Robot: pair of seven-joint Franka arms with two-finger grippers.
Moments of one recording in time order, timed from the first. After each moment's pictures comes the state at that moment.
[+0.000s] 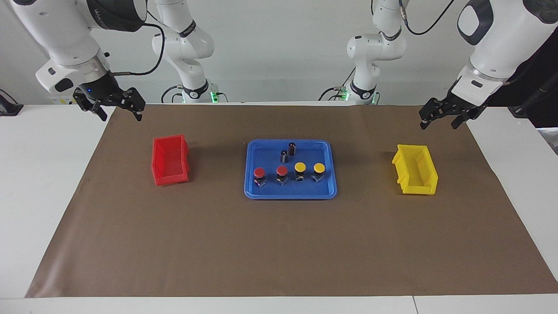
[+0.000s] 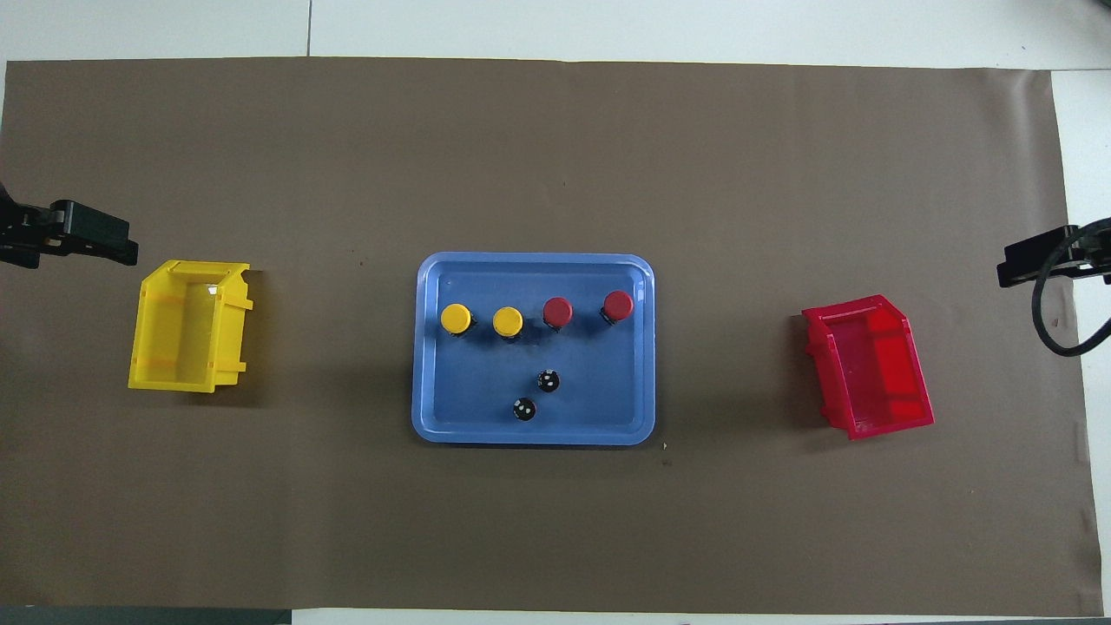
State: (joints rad) left arm -0.07 0.02 -0.01 -1.57 -0.02 1.55 -0.01; right arm 0.01 -0.02 -0.08 -1.60 -0.03 1.52 -0.07
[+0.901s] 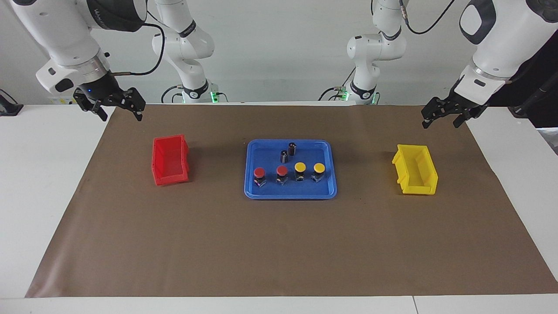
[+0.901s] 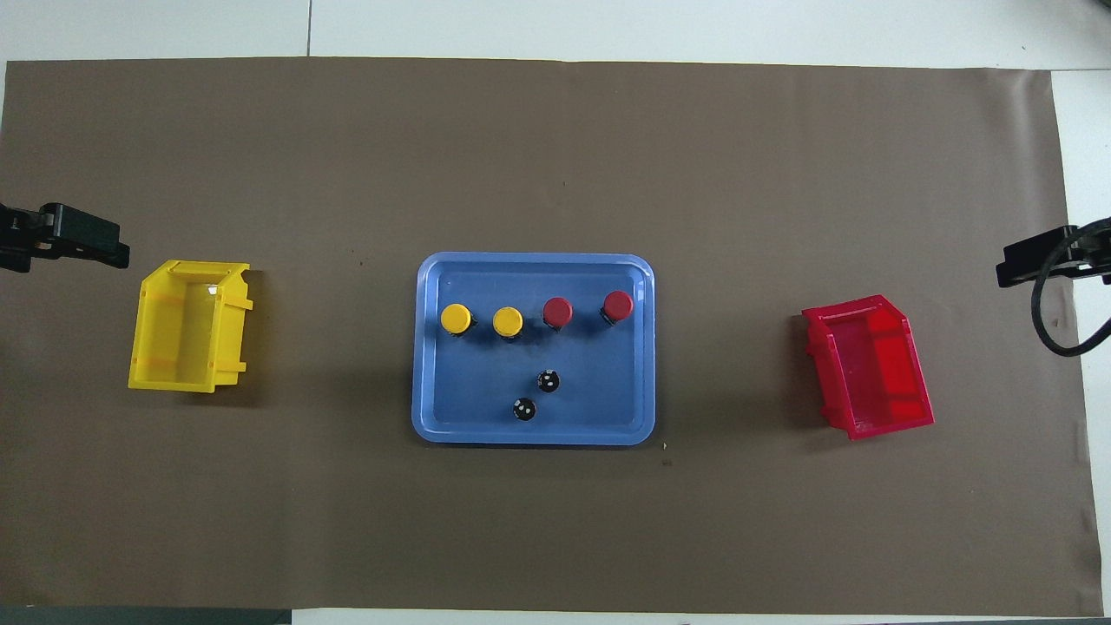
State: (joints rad) left arm -0.06 0.02 0.00 -1.58 -0.02 1.55 -0.01; right arm 0.01 -0.02 -0.08 -1.60 -0.03 1.52 -0.07
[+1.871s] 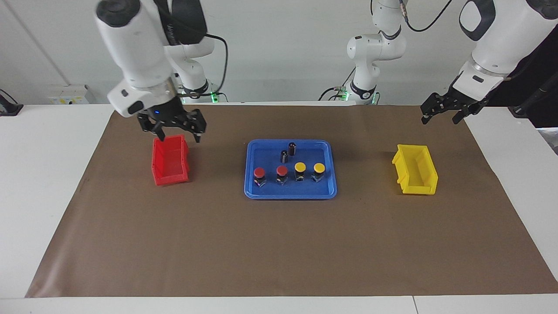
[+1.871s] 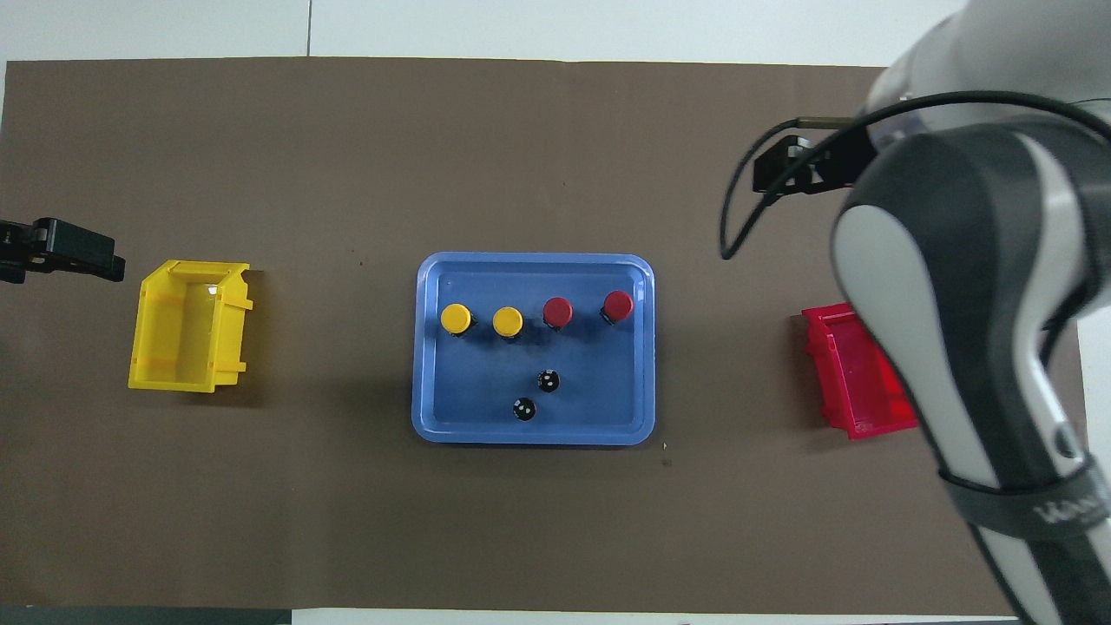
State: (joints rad) left arm -0.05 -0.01 -0.02 -1.60 -0.02 1.55 0.02; right arm 0.35 0.30 -0.05 -1.29 0.02 1.62 0.40
